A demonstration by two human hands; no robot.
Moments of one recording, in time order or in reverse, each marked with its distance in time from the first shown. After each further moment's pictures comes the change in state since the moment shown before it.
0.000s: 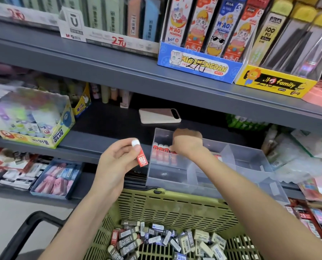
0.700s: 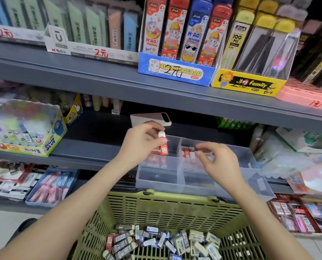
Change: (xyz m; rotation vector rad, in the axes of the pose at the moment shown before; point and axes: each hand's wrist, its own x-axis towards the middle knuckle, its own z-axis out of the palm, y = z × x) left_hand 0.040 0.018 0.072 0.760 -0.261 0.322; right_hand -0.097 0.089 0.014 0.569 0.416 0.065
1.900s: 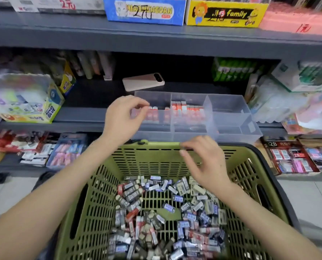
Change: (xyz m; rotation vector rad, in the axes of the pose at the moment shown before) left_hand -0.064 0.005 0.000 0.505 0.089 0.300; right_hand -0.120 0.011 0.028 0.248 0.221 -0.434
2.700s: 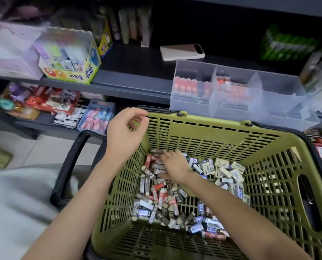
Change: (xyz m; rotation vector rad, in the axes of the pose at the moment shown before) left_hand -0.117 -0.041 -0.032 -0.217 0.146 -0.332; right_hand -0.068 -0.018 0.184 -0.366 -0.999 -0.152
